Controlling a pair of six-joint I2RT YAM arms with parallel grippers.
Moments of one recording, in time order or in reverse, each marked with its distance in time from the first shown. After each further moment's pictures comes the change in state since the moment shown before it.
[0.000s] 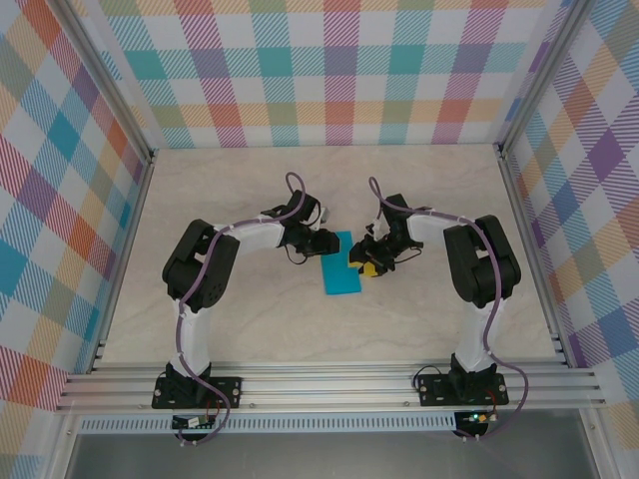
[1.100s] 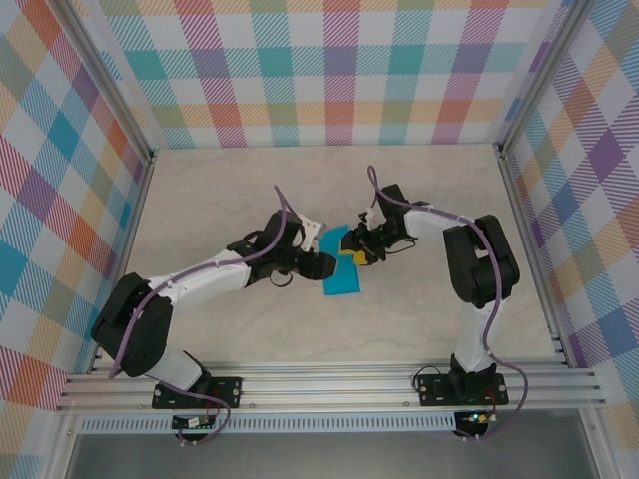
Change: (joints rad) left arm -0.158 -0.547 -0.402 0.092 -0.107 0.219; right arm 0.014 -0.004 0.068 0.069 -0.090 0.074
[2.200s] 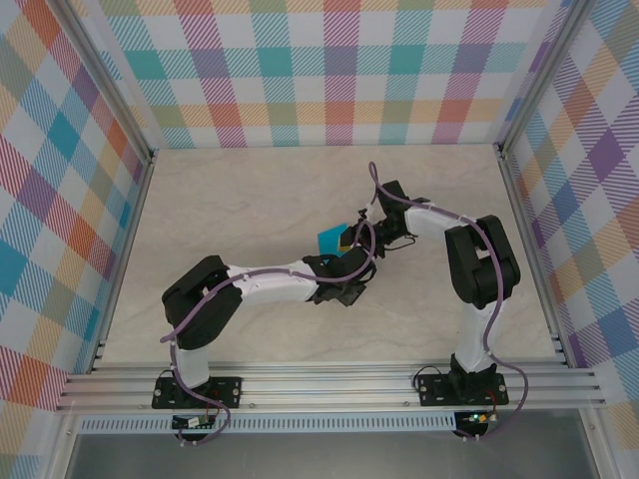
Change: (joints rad) left arm -0.331 0.368 0.290 -0.211 -0.606 0.086; right arm 0.000 -0.004 0.026 -0.021 -0.016 0.024
